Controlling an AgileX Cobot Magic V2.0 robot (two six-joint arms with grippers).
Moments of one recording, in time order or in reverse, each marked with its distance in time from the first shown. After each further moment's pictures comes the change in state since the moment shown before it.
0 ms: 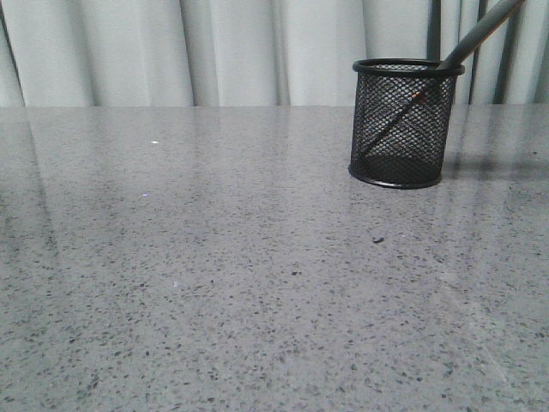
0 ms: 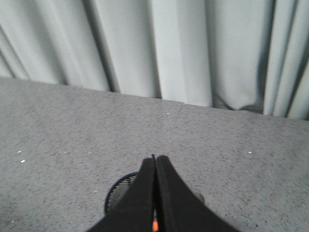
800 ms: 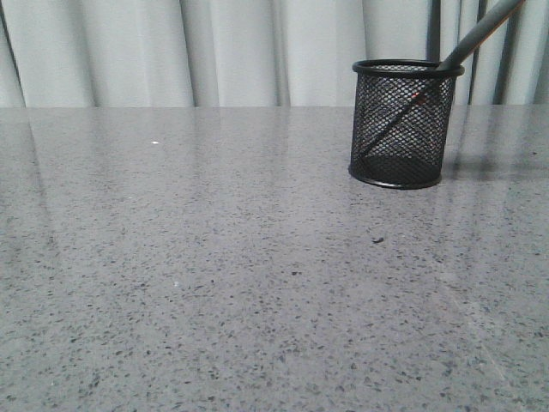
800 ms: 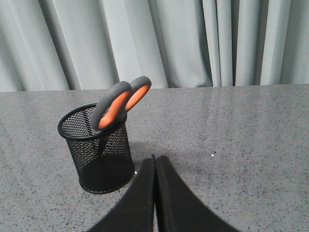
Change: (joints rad) left arm 0.000 -0.609 1.029 -0.021 -0.825 -0.086; right arm 0.000 -0.599 0.802 0.010 -0.428 -0.006
